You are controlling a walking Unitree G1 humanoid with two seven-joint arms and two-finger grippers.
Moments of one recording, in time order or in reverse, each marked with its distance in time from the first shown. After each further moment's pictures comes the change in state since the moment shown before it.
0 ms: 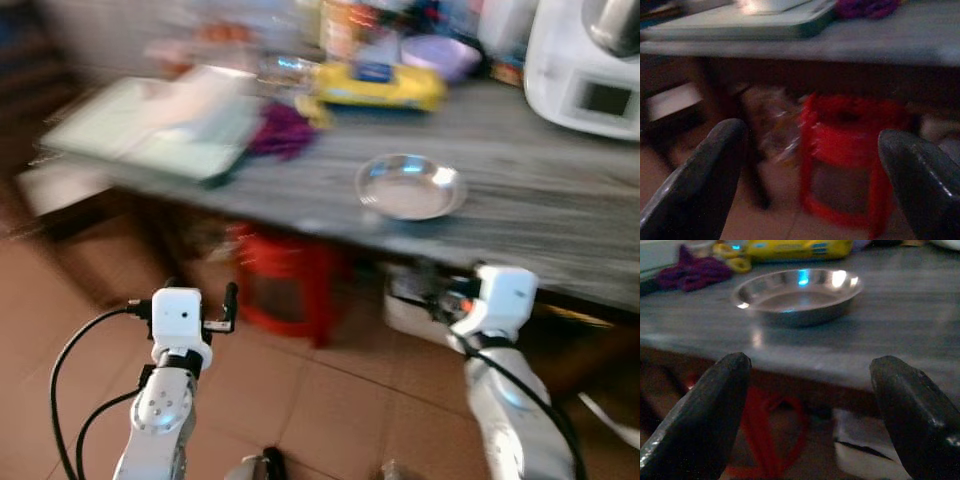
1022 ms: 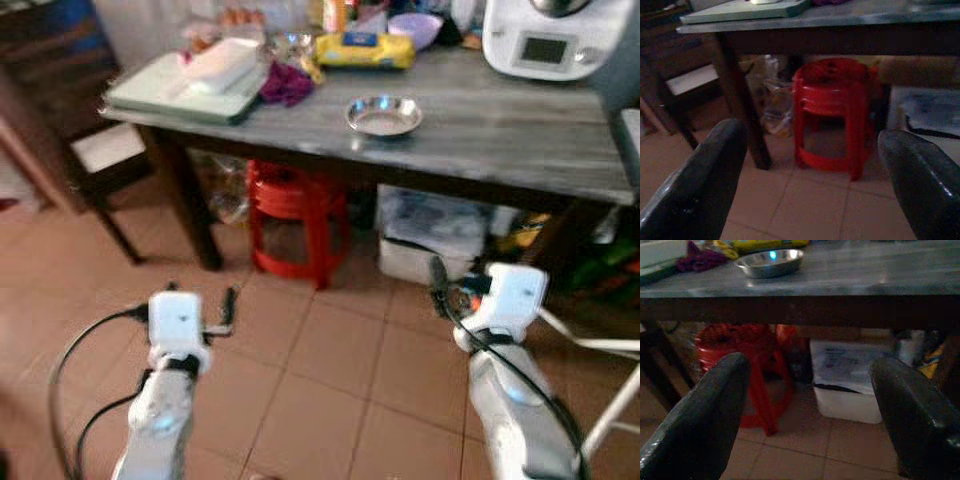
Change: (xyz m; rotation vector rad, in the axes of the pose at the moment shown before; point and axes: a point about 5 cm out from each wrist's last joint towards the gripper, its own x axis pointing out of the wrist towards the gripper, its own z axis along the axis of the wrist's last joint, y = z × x) left arm 0.001 -0.003 -0.001 -0.005 -0.001 -0.038; right arm -0.002 -0.009 -0.004 0.018 0.023 -0.067
